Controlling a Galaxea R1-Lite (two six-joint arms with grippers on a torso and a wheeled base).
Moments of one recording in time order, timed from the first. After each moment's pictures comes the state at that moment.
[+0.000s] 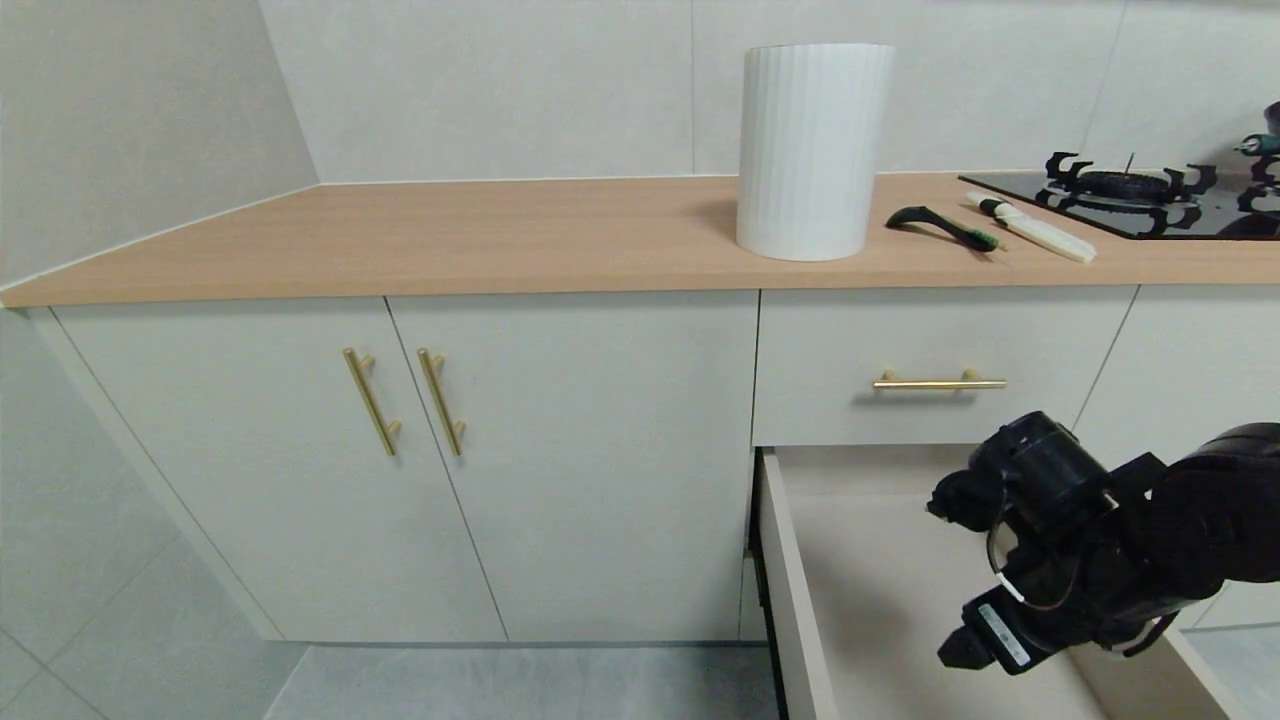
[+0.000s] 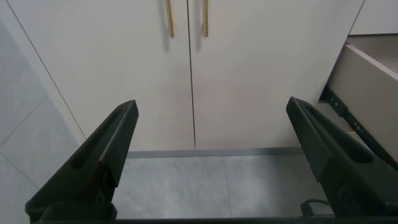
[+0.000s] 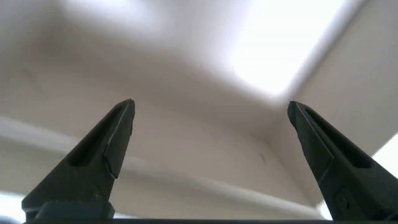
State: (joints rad) left arm 0.00 0.00 0.00 0.00 -0.02 0.00; right arm 0.43 1.76 -0.88 0.30 -0.16 0.02
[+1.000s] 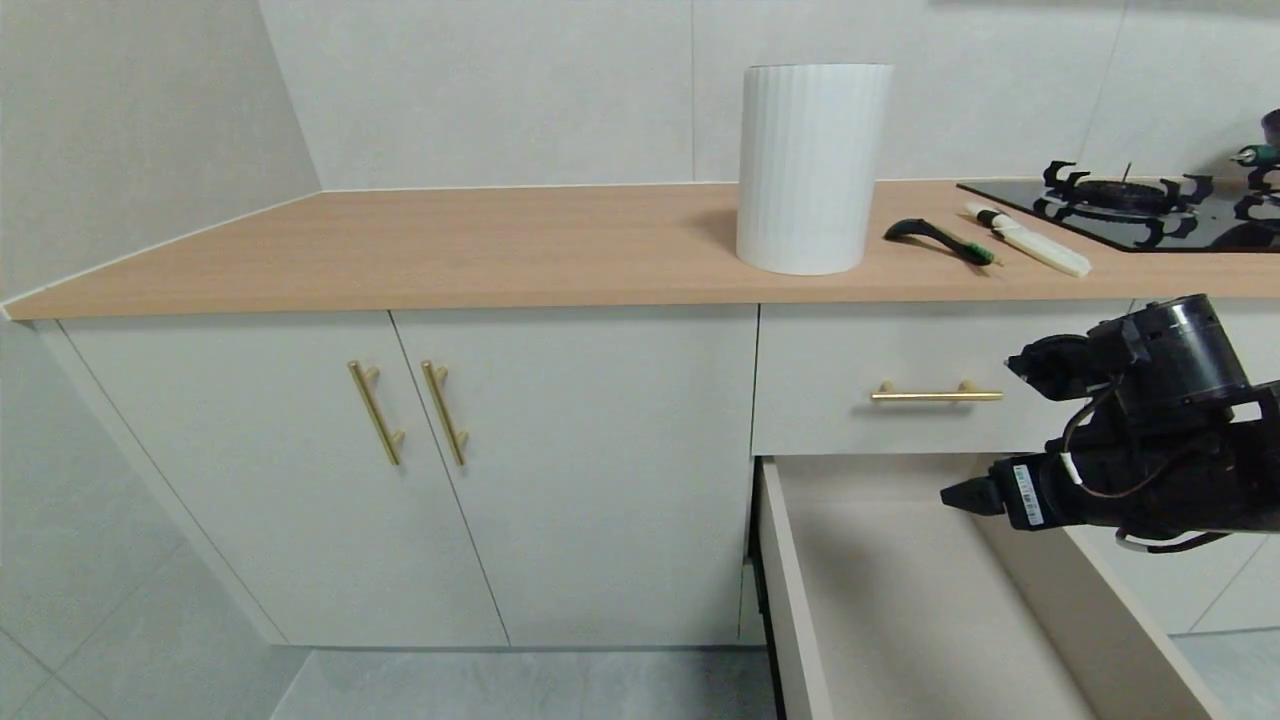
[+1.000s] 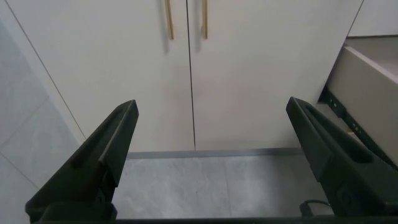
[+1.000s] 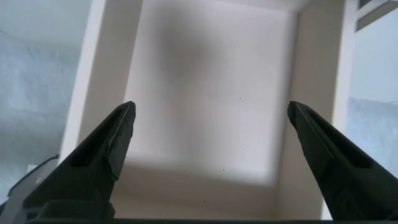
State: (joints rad) left arm 0.00 0.00 0.00 0.00 -0.02 0.00; right arm 0.33 1.59 -0.91 0.06 -0.17 0.10
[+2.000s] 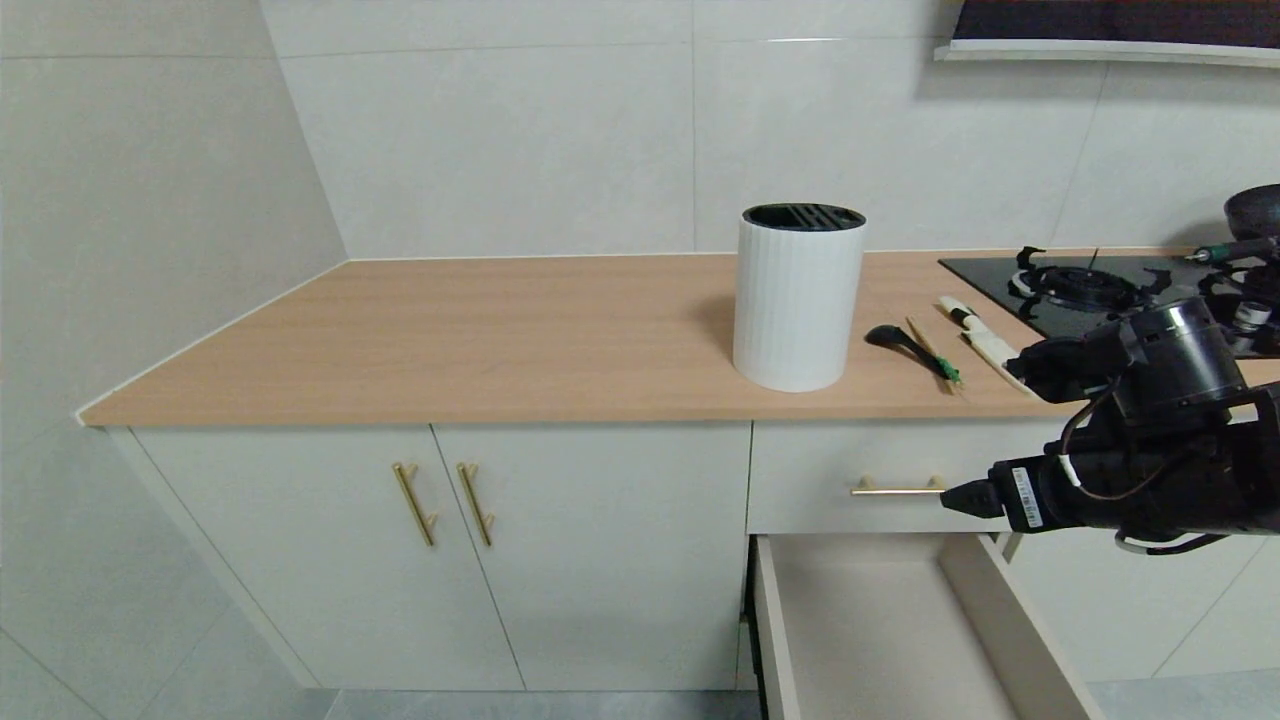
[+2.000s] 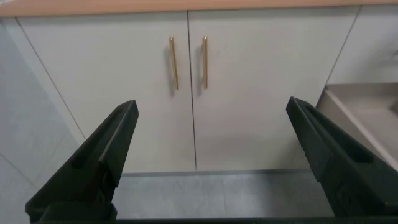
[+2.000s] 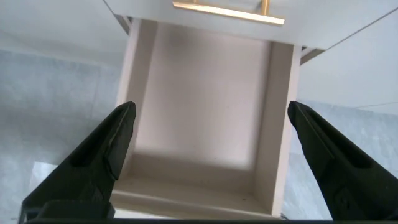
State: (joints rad) left arm 0.00 0.00 0.00 0.00 -0.02 0.00; right arm 0.33 1.59 -0.91 0.06 -0.17 0.10
